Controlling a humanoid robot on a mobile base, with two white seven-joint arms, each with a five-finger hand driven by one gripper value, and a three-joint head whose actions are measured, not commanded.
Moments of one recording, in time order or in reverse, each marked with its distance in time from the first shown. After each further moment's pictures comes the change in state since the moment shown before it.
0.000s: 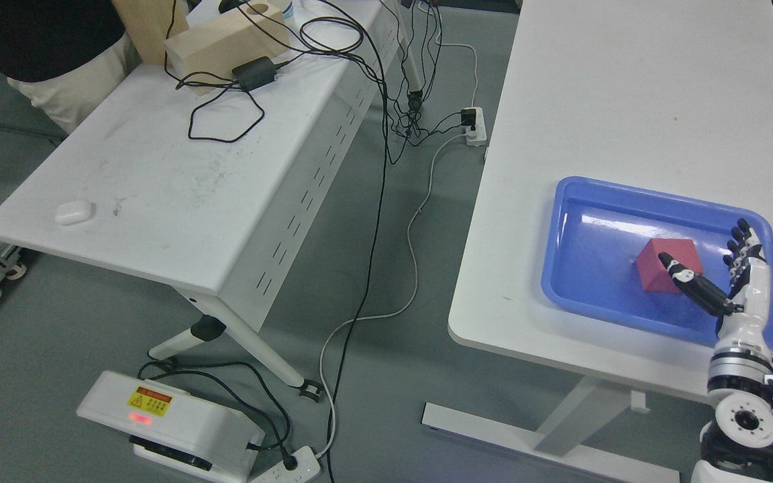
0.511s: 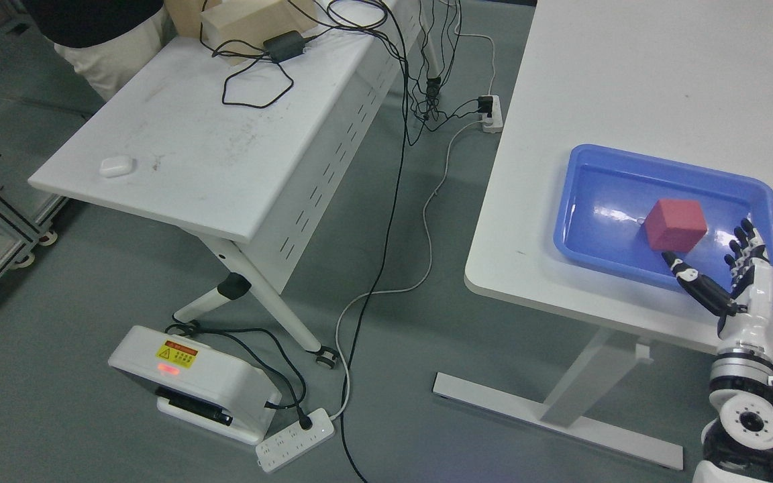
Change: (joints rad) left arm 0.000 0.000 0.000 0.000 0.000 0.000 0.000; right arm 0.000 0.000 -0.007 0.001 -0.044 -0.023 0.004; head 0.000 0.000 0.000
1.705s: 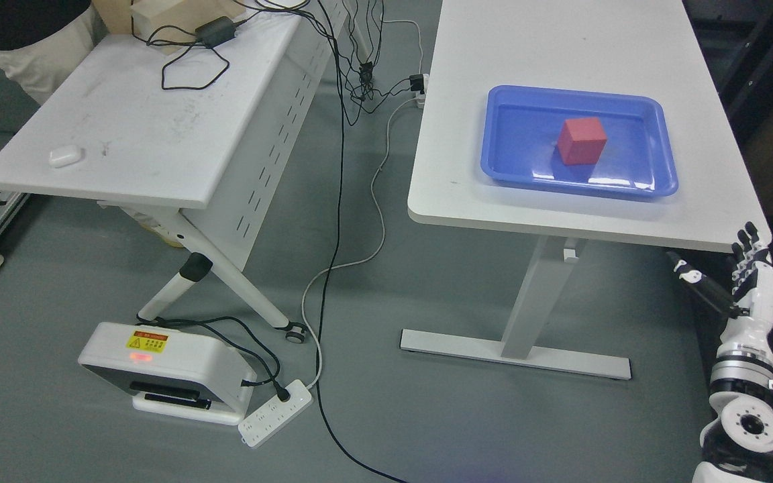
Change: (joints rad) left arm 0.000 0.000 0.000 0.000 0.000 0.000 0.000; right arm 0.000 0.000 -0.005 0.022 -0.022 -0.012 -0.001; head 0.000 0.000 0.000
